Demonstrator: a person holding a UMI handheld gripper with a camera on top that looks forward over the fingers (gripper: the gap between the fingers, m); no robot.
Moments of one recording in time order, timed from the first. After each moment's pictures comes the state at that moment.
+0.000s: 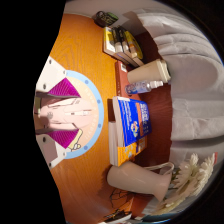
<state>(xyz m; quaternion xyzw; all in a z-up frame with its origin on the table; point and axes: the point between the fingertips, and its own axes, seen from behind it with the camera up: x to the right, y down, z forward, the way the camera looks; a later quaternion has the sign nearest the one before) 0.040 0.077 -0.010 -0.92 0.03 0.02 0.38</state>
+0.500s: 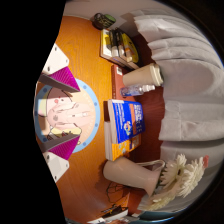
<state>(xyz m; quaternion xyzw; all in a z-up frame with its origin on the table) 0.036 0.064 0.025 -0.92 0.04 0.00 0.39</state>
